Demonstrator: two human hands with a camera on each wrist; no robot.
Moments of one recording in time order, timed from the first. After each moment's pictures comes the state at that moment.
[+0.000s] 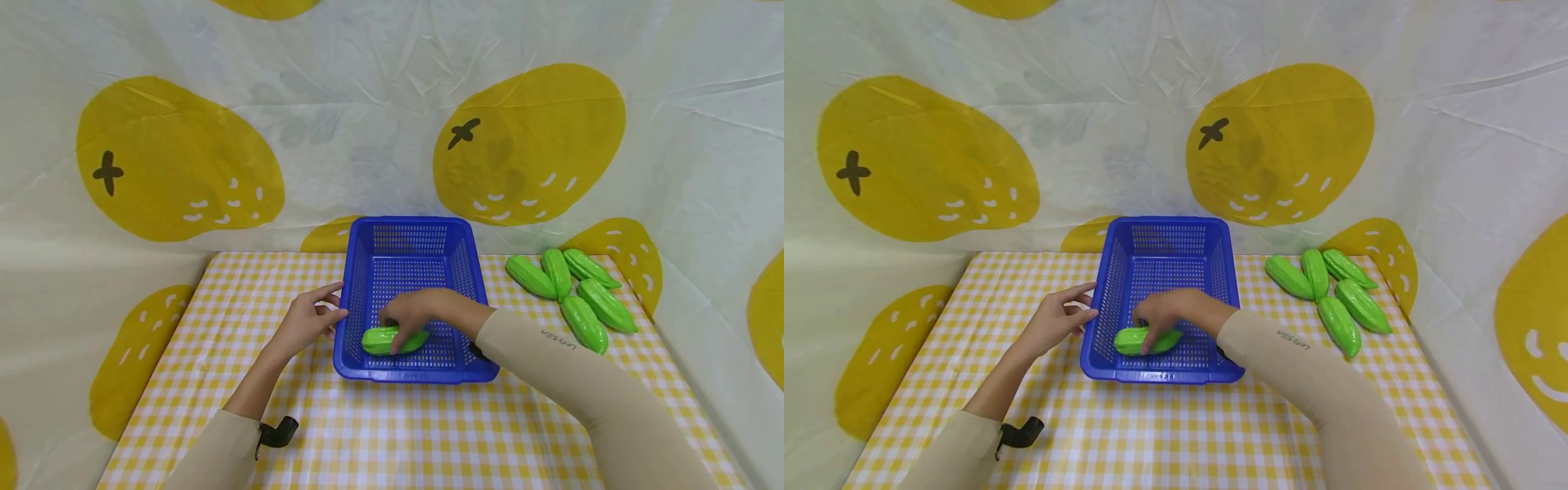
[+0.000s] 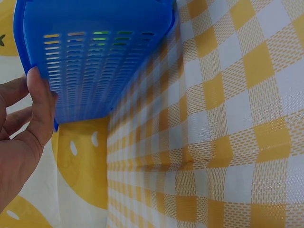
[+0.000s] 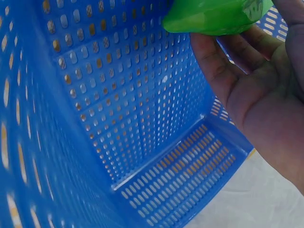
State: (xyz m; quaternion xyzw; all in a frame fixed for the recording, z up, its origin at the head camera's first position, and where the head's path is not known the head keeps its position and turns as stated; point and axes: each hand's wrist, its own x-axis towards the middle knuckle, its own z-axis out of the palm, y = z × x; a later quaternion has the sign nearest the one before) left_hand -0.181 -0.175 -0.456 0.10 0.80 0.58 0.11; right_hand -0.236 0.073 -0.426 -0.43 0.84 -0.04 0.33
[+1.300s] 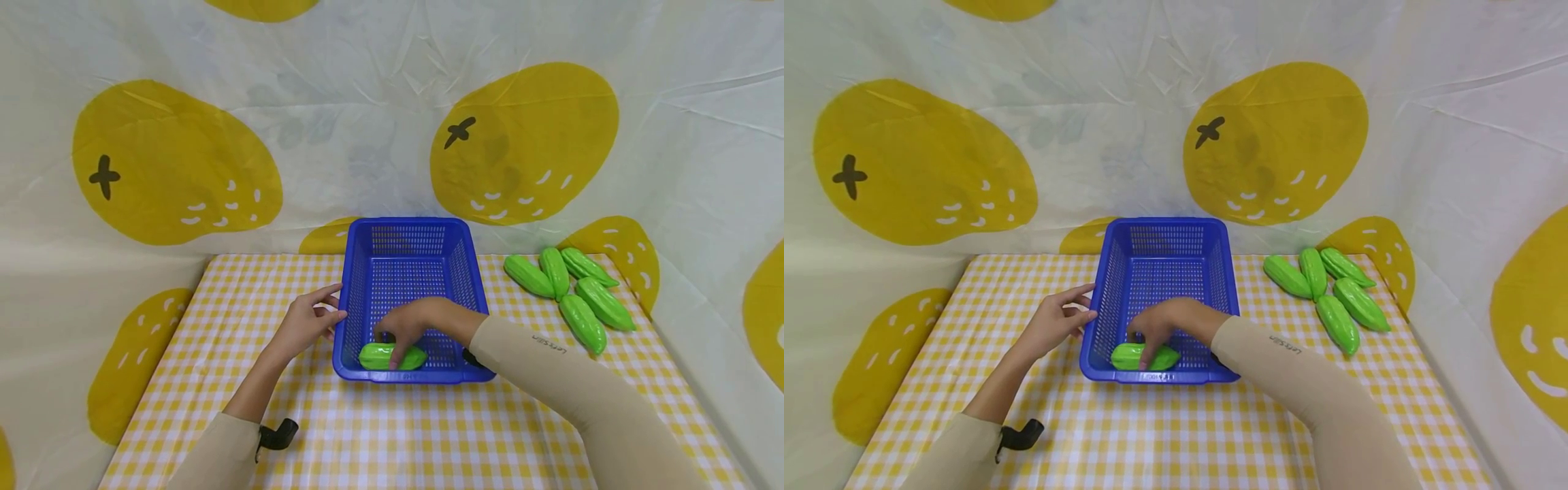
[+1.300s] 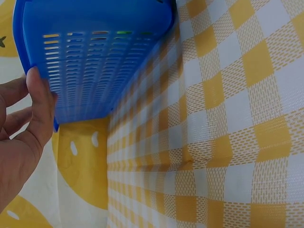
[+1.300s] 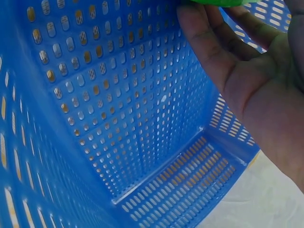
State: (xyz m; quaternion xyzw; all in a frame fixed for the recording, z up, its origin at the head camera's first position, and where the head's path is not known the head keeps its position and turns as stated) left_hand -0.180 -0.175 -0.456 0.10 0.79 0.59 0.11; right_hand -0.225 0.066 -0.438 -0.44 0.81 -0.04 0.38
